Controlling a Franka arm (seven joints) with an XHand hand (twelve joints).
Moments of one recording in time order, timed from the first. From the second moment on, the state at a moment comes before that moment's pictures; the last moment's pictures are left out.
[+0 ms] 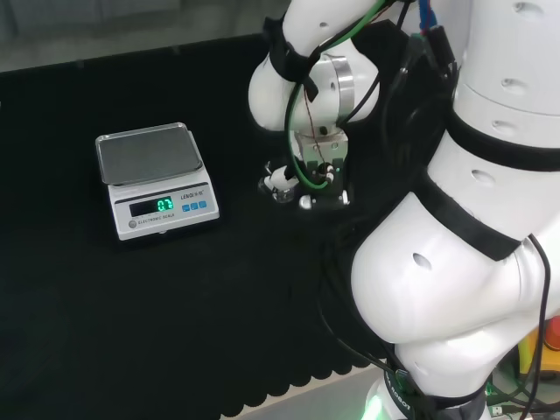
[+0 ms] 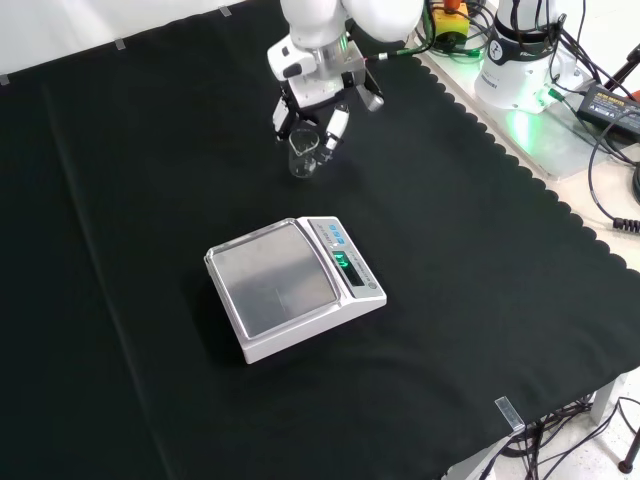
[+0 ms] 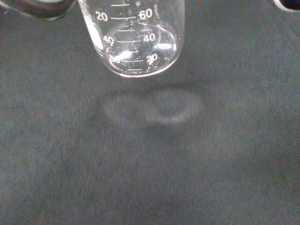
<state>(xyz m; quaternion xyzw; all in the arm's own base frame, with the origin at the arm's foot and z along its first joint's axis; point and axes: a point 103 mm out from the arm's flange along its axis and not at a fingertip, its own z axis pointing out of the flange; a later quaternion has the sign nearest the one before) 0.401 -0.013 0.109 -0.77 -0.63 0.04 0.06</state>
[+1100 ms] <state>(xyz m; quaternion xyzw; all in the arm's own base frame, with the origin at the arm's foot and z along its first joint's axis) 0.395 -0.030 0.322 -0.75 -0.66 -0.07 0.02</state>
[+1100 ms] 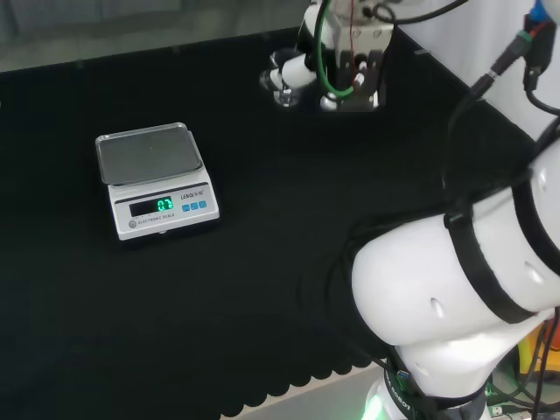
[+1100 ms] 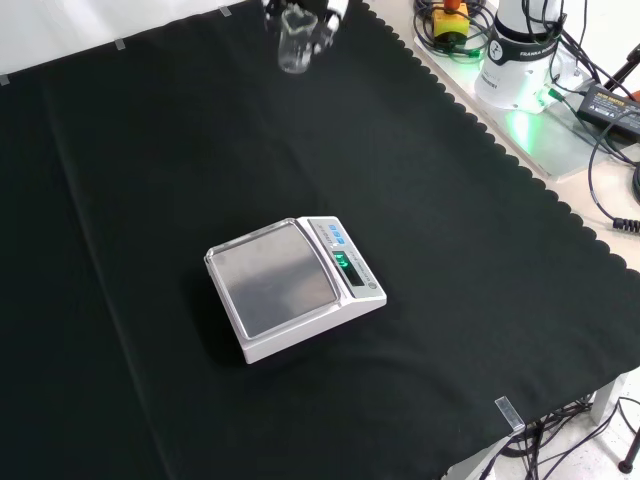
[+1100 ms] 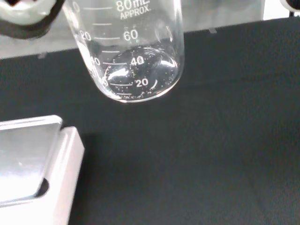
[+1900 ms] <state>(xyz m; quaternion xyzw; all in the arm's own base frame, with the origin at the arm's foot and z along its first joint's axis) 0.389 -0.023 0.346 -0.74 -0.67 -0.09 0.03</state>
